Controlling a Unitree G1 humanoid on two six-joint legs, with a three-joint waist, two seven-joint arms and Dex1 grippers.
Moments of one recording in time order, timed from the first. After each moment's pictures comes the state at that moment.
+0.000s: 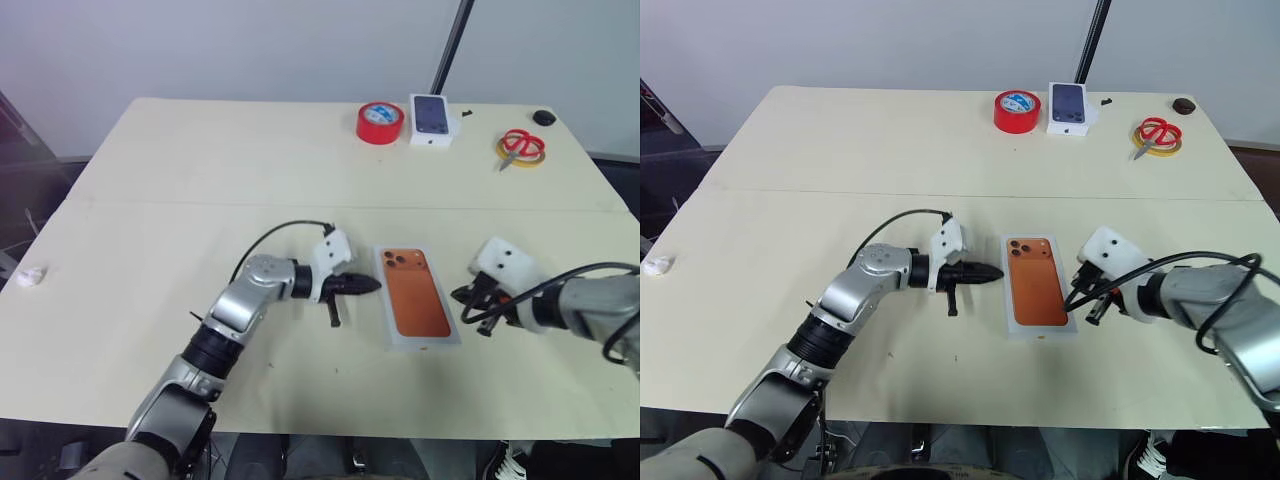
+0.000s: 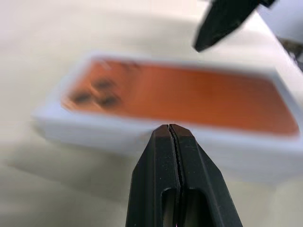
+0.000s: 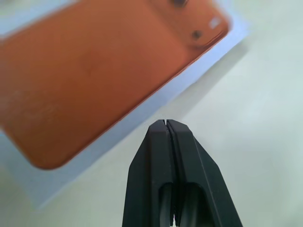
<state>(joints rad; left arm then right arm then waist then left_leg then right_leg) -0.62 0.20 -0.30 0.13 -0.24 0.43 -0.97 -0.10 -1.13 -0.19 -0.61 0.51 1.02 0.79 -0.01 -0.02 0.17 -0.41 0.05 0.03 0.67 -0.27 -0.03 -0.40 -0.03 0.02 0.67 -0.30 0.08</state>
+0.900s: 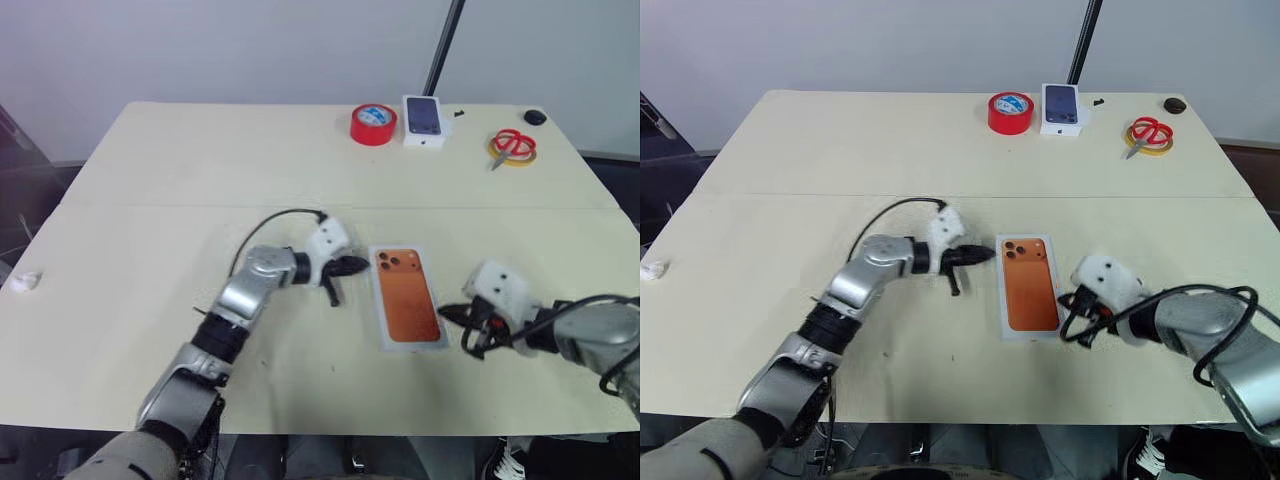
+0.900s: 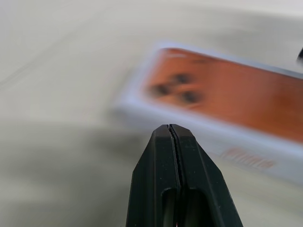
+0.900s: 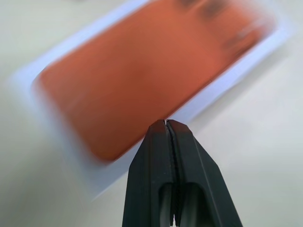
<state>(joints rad) -0.60 0.27 -0.18 0.20 -0.18 0.37 -0.86 -0.04 -0.96 -0.20 -0.59 0.47 0.84 0.70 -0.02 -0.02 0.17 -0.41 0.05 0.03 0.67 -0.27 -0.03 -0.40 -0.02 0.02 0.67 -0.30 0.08</state>
